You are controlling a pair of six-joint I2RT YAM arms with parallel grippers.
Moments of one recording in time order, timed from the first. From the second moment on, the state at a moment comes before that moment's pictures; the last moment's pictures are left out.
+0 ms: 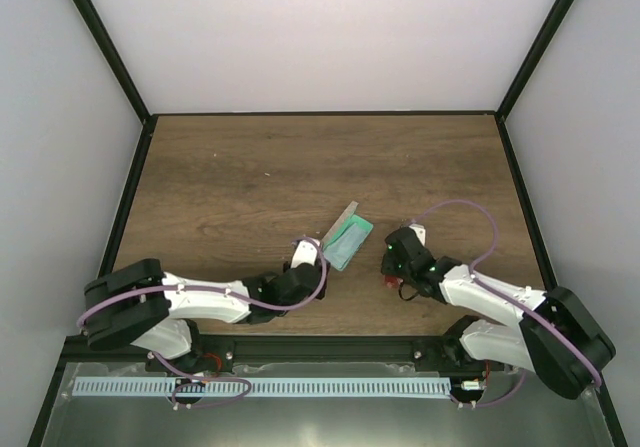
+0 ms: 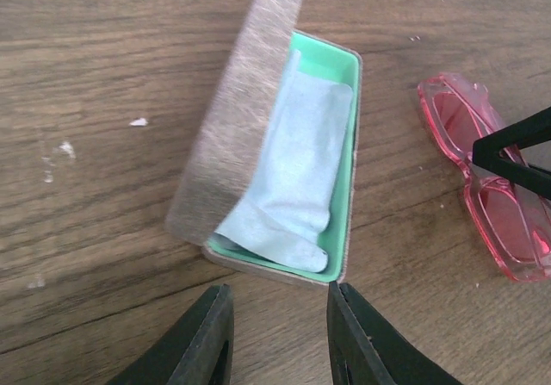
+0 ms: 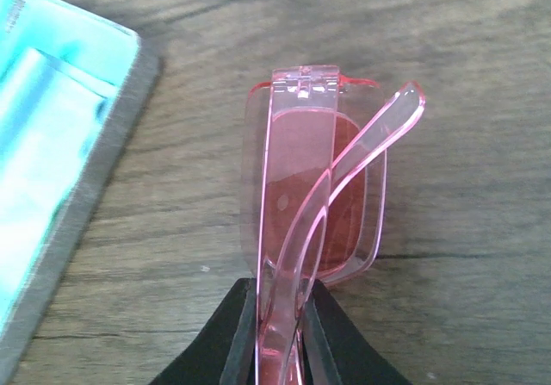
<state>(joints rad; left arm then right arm) -1.22 1.46 0.52 0.26 -0.48 -0.71 0.65 1.13 0.38 -0.21 0.24 0.78</state>
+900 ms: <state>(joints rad) -1.16 1.11 0.36 0.04 -0.63 -0.80 0.80 1.49 0.71 -0.12 0.31 0.92</state>
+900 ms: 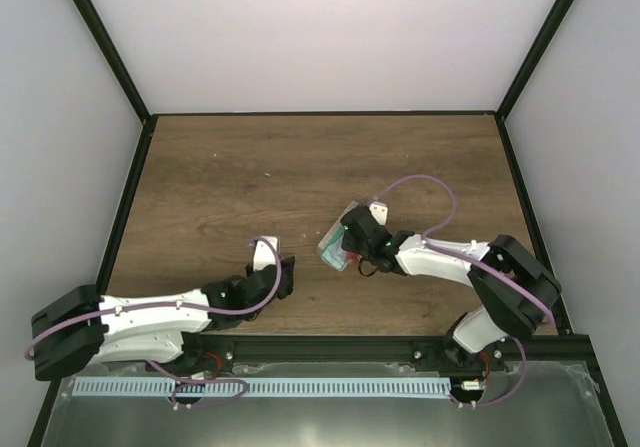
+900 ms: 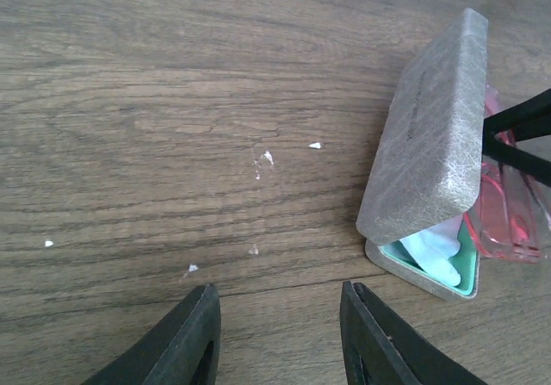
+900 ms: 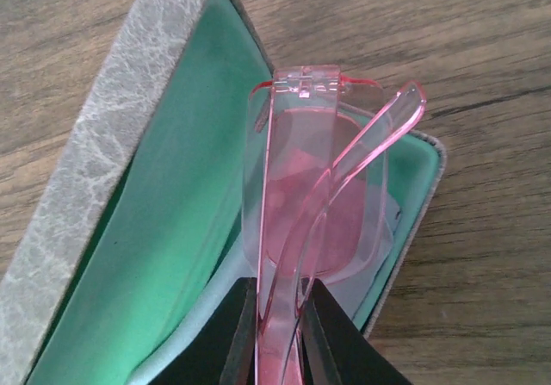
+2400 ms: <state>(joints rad) -1.16 0.93 0.29 -0.02 -0.64 -0.81 0.94 1.75 0.97 -0.27 0.49 1.17</state>
